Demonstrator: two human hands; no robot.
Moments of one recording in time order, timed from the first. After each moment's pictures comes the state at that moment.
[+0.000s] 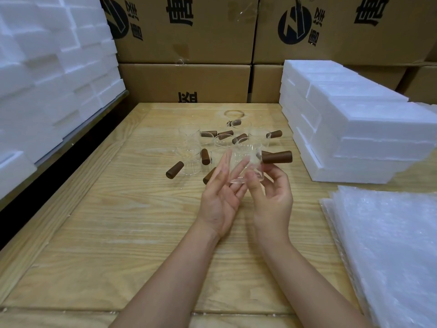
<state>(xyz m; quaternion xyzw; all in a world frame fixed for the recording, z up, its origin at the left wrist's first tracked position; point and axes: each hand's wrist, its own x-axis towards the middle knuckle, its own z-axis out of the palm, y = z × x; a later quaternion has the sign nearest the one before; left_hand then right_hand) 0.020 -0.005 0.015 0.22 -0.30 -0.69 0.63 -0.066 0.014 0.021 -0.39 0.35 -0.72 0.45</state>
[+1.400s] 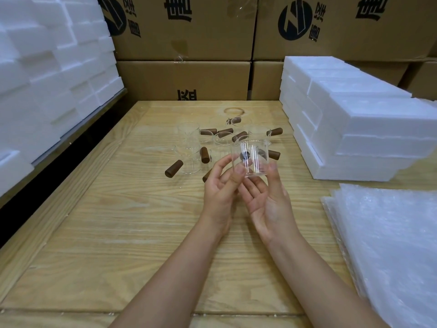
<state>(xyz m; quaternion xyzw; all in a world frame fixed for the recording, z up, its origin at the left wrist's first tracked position) 0.014 -0.004 0.013 0.31 -0.38 -0.59 0.64 -0.073 0.005 0.027 -0.22 0.25 -0.65 0.68</state>
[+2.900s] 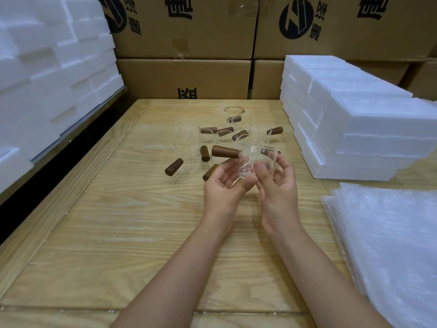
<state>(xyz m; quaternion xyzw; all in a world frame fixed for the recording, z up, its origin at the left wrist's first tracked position) 0.010 -0.009 0.002 0.33 -0.41 -0.52 0.68 -0.078 0.002 0.031 -0.34 0.36 -0.68 0.55</state>
